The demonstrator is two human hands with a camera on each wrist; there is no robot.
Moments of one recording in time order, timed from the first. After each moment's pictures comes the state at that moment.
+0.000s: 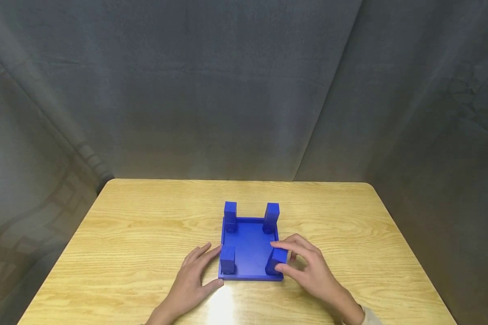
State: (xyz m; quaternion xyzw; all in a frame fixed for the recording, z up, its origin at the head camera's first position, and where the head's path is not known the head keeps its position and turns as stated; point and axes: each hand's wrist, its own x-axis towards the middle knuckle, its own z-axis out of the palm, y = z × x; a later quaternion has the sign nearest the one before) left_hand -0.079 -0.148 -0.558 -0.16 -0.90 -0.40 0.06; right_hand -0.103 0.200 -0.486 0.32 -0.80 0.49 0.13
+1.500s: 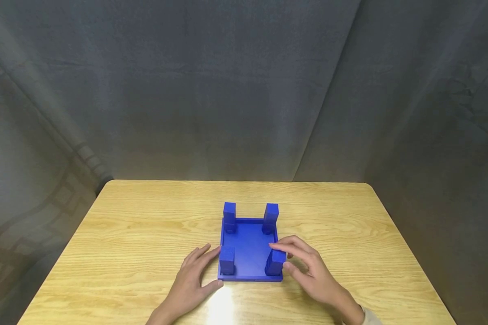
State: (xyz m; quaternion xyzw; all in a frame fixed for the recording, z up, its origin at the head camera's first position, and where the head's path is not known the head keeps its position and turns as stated) left_hand -0.079 -0.148 -0.559 -0.16 -0.90 -0.40 0.06; right_hand -0.100 0.202 -0.485 0.37 -0.78 0.49 0.11
